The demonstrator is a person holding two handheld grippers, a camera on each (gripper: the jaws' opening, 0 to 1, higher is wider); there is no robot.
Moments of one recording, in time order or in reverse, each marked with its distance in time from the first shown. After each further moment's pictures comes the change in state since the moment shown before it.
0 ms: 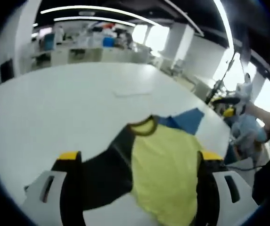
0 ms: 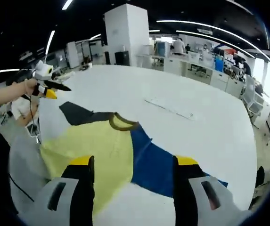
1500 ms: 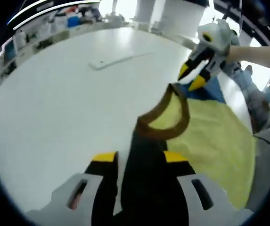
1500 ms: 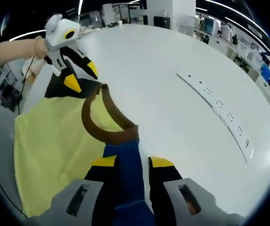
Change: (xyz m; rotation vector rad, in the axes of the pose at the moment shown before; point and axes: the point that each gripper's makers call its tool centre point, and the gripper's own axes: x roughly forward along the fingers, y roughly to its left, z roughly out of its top) left arm 0.172 0.056 -0.029 0.263 0.281 -0.102; right arm 0.226 -0.031 -0.018 -0.235 0.296 0.260
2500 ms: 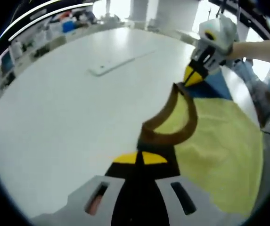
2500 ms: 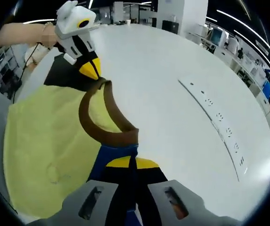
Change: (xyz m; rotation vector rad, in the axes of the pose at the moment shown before) left arm 0.018 0.026 0.023 0.072 0.004 0.042; right arm 0.011 -0.021 0.010 -0.126 -0.008 -0.053
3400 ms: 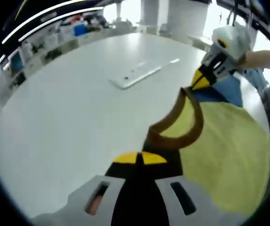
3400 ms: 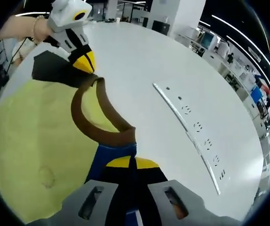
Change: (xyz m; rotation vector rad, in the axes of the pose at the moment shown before) left arm 0.016 0.036 0.028 -0.004 -0.023 0.078; right arm 0.010 -0.051 0.011 -0.019 0.016 -0.128
